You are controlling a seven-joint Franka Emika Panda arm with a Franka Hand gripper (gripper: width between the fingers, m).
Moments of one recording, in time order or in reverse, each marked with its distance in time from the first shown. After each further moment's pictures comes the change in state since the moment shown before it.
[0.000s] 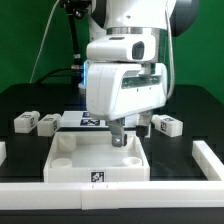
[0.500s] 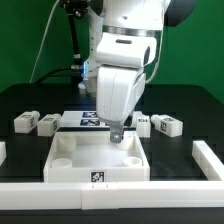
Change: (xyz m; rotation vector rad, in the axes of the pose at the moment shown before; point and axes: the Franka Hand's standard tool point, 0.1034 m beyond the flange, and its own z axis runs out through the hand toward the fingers) arm -0.018 -0.013 -0.004 0.111 -0.091 -0.245
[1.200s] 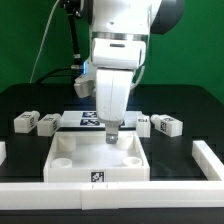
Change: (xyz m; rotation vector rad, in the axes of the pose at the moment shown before) arm -0.028 -0.036 0.015 -0.045 0.033 -0.251
